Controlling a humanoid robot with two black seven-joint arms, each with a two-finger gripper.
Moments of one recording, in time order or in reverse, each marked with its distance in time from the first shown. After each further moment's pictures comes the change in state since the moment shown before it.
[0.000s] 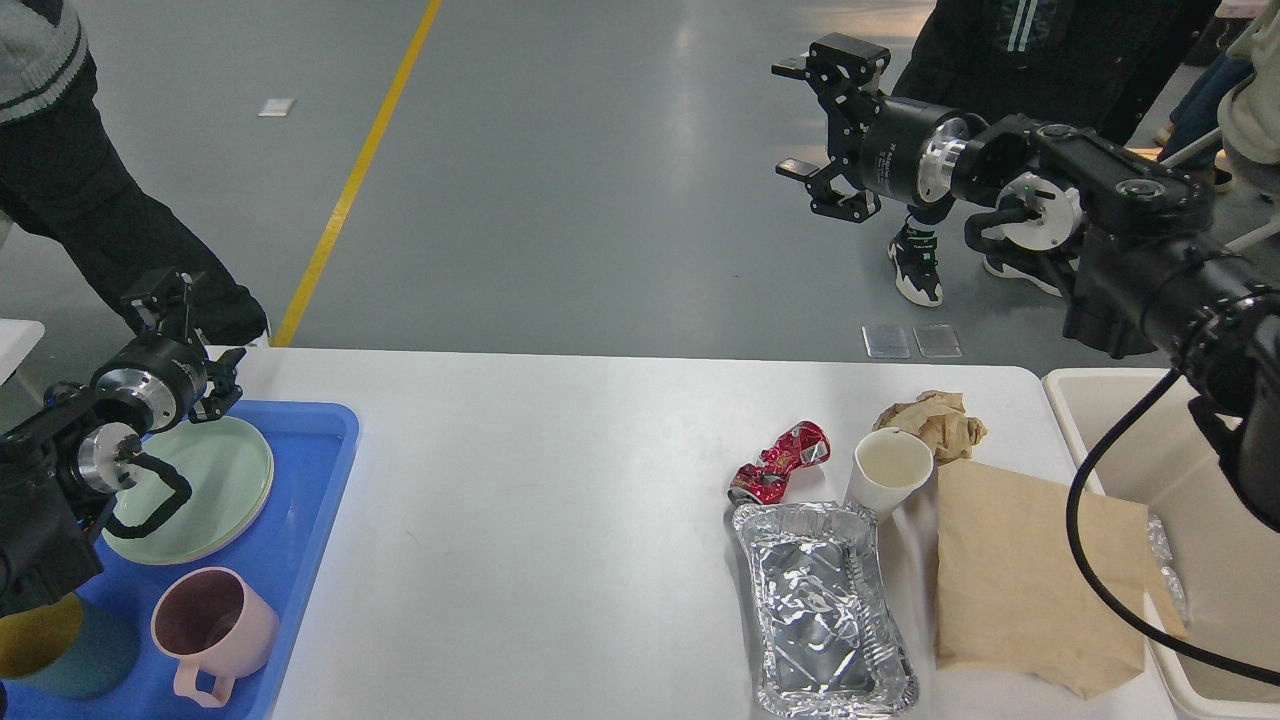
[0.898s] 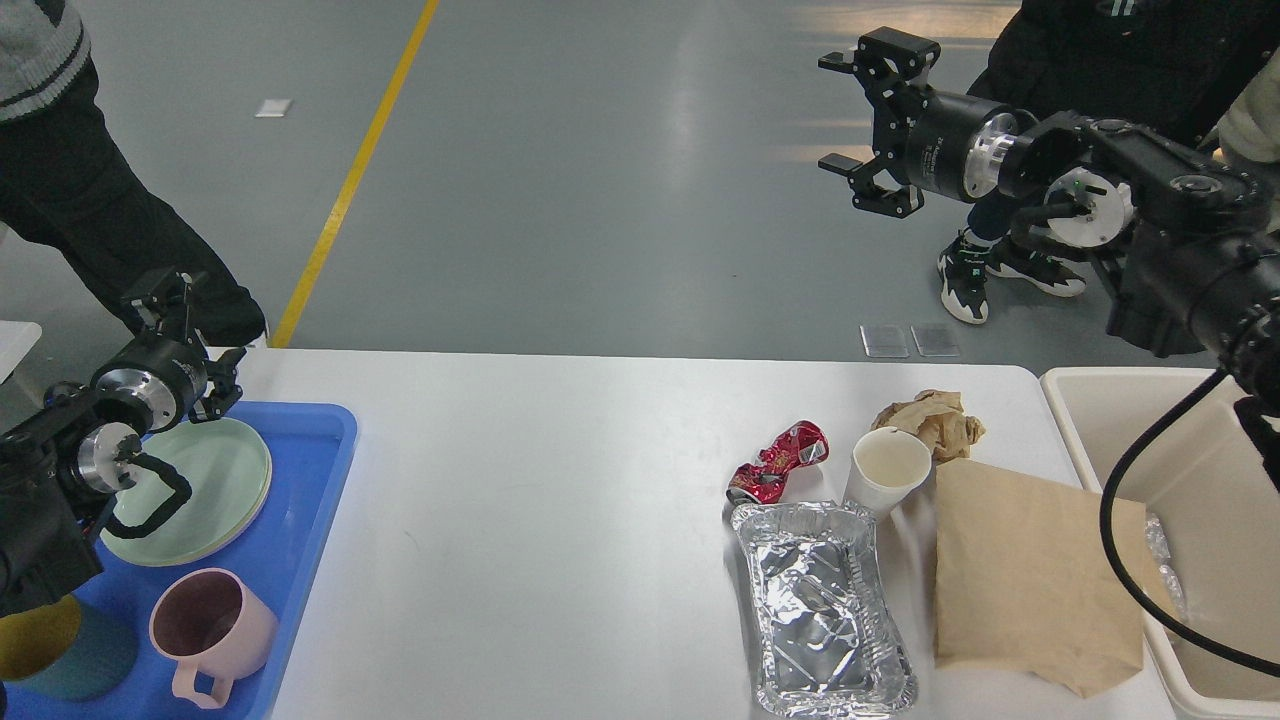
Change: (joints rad) left arm 0.000 0.000 0.000 0.000 0.000 0.000 0.000; right arm -0.001 -0.070 0.006 0.019 0.003 0.027 -0.004
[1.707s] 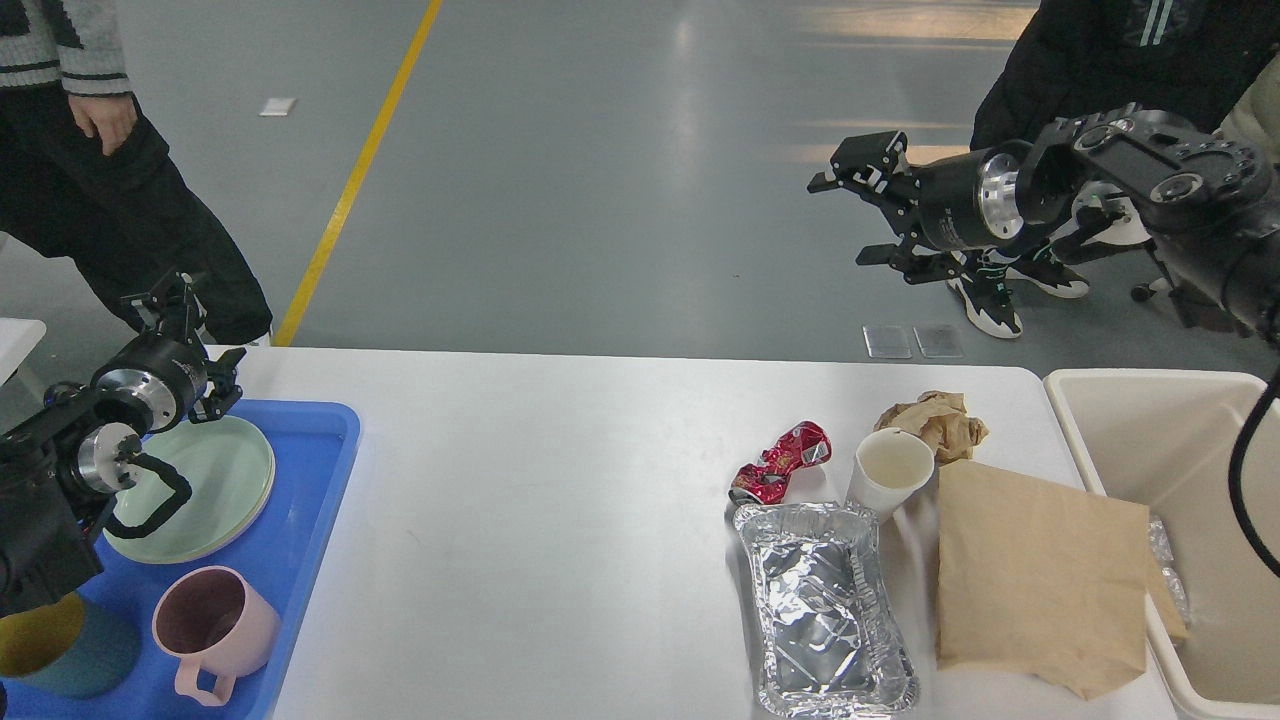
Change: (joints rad) left arm 0.000 0.000 0.000 0.000 0.000 0.000 0.000; right arm 0.106 -0.036 -0.596 0.098 0.001 0.124 -0.004
